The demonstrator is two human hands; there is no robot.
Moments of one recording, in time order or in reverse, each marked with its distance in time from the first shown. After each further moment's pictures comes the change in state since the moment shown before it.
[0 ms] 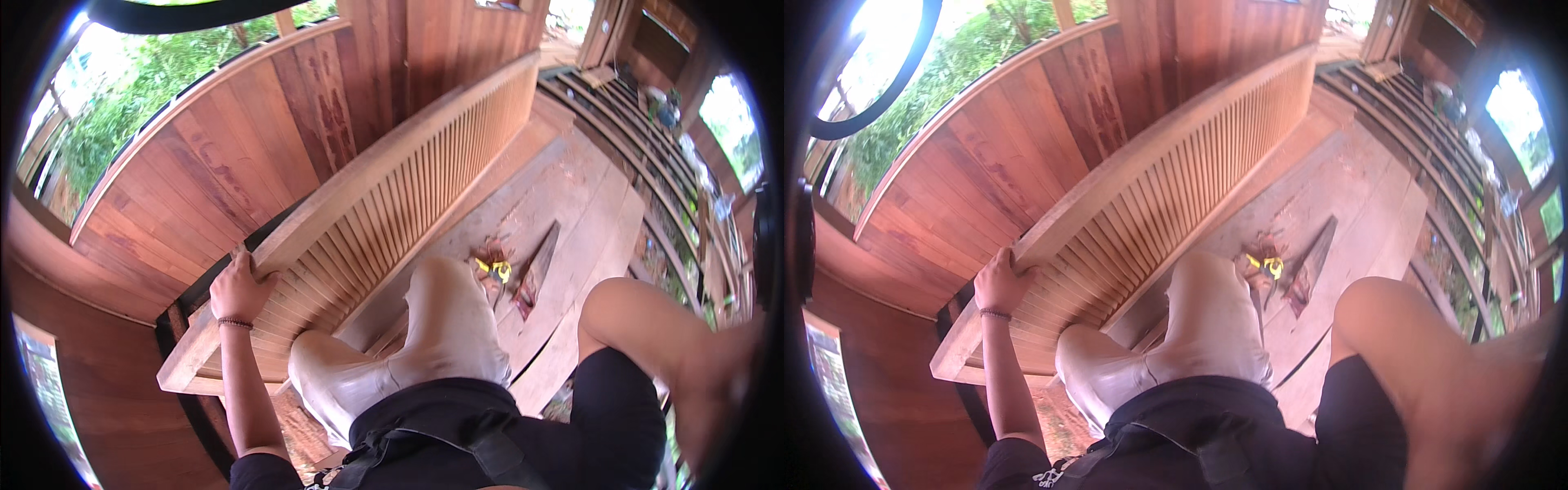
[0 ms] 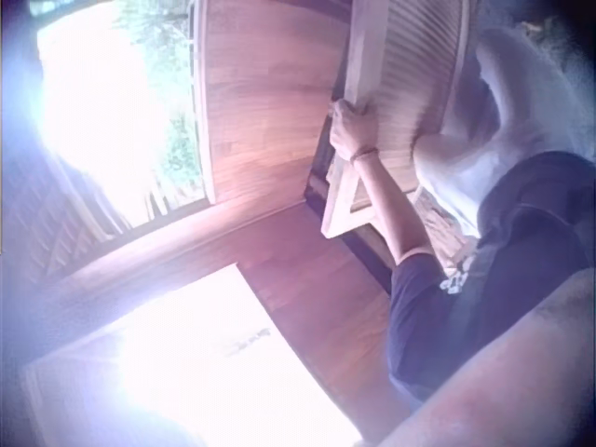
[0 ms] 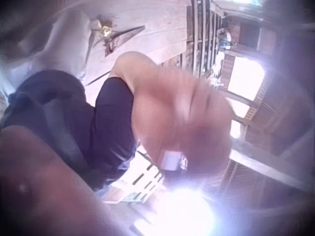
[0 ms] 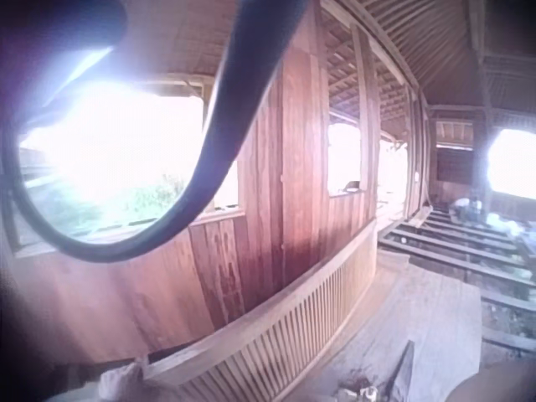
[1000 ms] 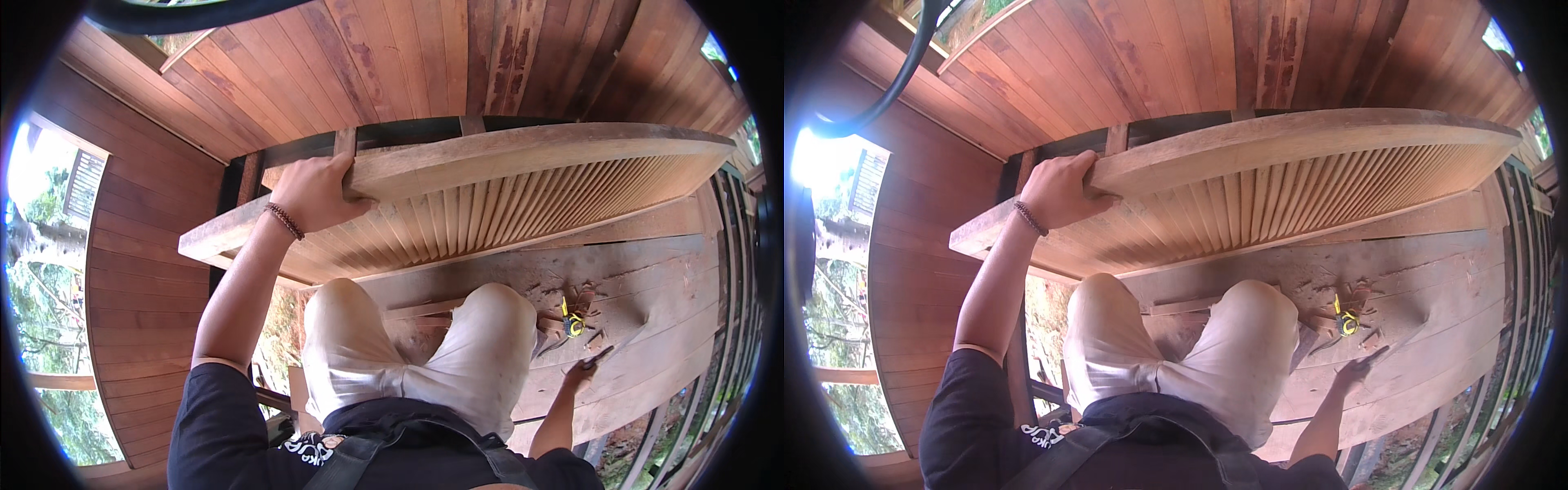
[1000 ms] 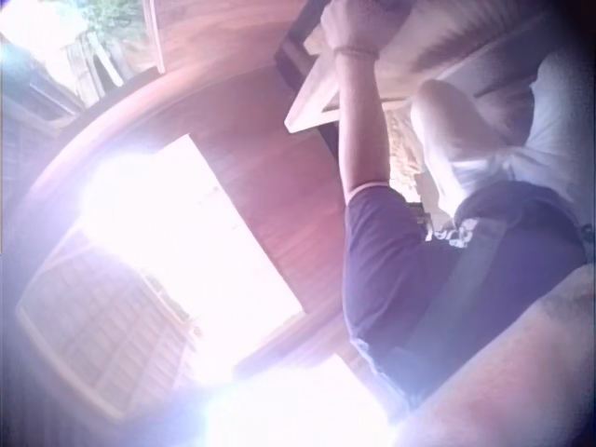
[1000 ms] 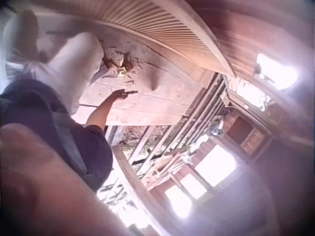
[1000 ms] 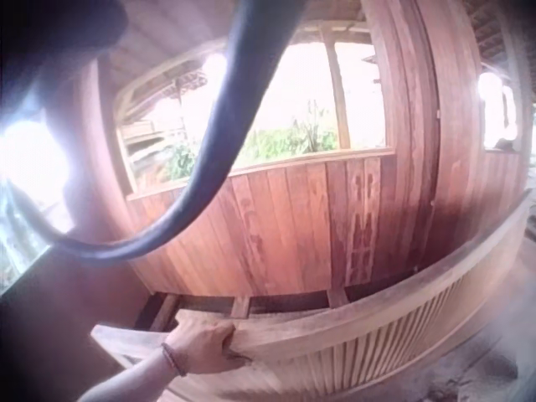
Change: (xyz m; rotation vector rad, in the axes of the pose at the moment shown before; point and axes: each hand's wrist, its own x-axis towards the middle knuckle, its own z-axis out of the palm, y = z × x) left_hand 0.036 0.020 0.001 0.056 -0.313 -0.022; right_hand -0.666 0.146 -0.202 -1.470 -0.099 1.662
